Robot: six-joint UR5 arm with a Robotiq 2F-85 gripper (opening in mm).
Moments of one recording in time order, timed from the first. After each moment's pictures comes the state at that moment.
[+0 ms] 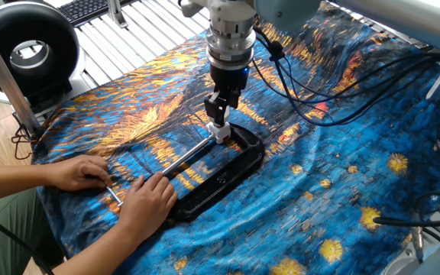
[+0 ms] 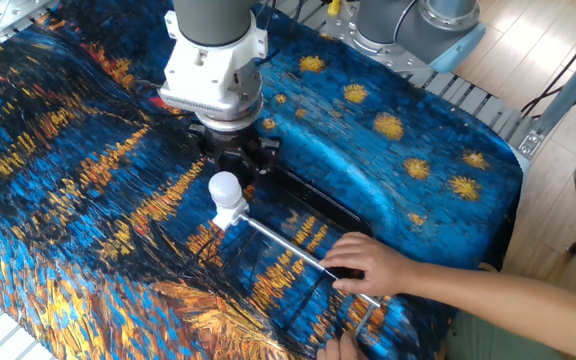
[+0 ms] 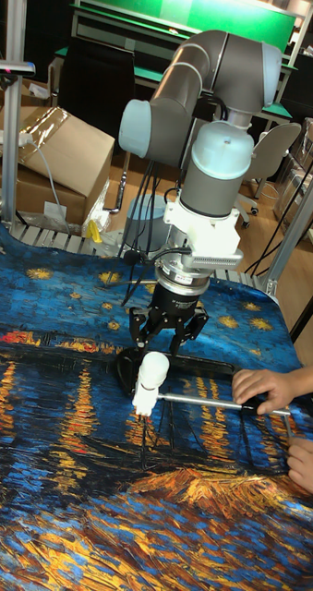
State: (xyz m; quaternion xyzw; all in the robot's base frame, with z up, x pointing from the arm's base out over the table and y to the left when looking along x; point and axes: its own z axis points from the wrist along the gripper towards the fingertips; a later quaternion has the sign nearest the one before) arm 0.516 0.038 0.097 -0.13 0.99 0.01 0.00
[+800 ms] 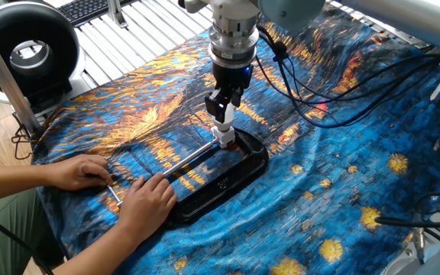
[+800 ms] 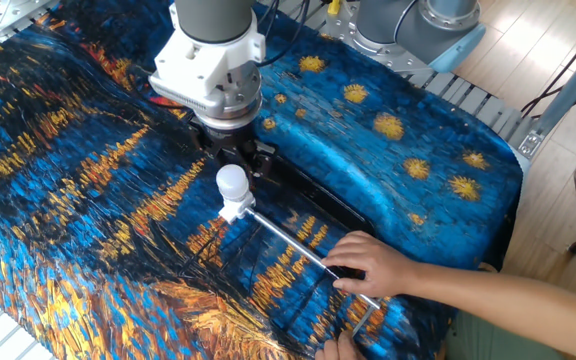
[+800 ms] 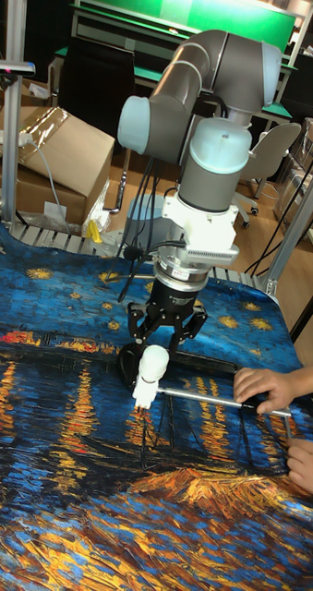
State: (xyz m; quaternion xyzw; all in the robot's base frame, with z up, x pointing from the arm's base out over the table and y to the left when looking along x) arm 0.515 0.036 0.101 -0.10 0.99 0.01 0.01
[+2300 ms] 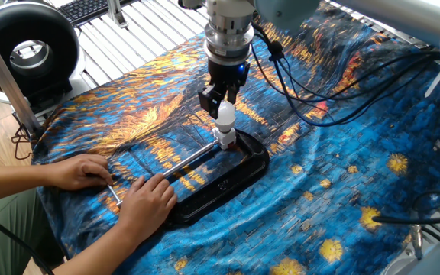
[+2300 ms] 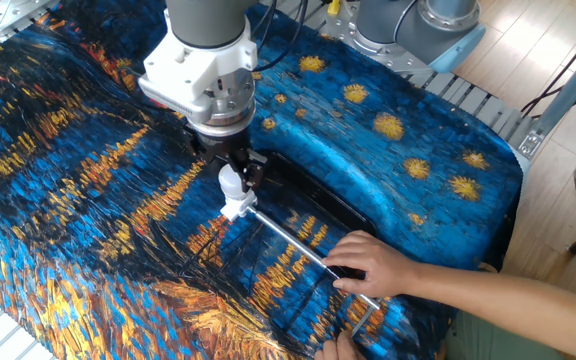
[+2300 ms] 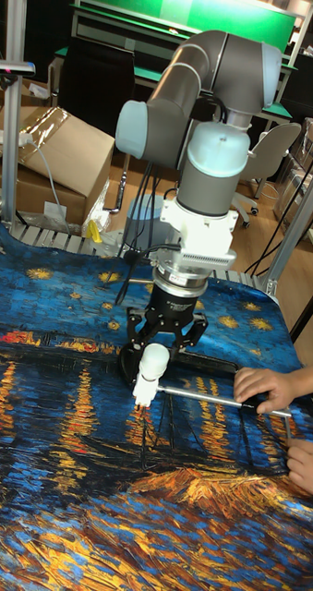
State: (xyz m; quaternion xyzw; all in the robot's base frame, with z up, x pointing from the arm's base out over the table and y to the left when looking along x) arm 0.531 0.034 0.096 -0.07 1.00 0.01 0.02
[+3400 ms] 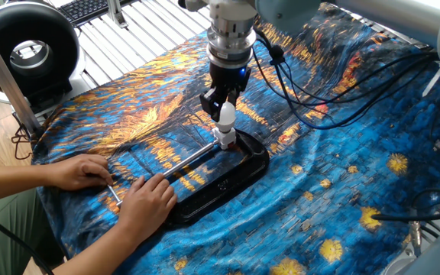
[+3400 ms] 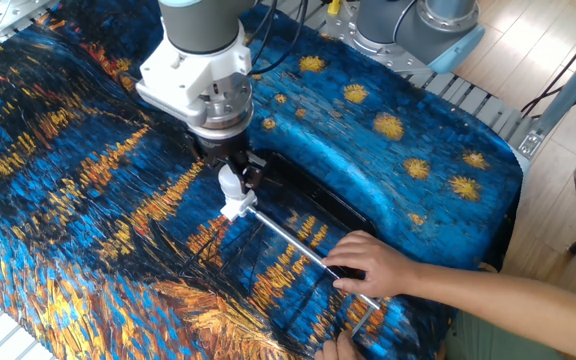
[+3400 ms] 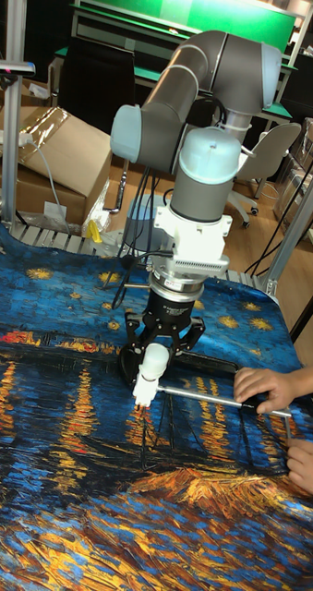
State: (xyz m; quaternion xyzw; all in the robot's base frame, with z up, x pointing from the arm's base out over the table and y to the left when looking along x) arm 0.530 0.037 0.088 -0.06 1.00 0.02 0.01
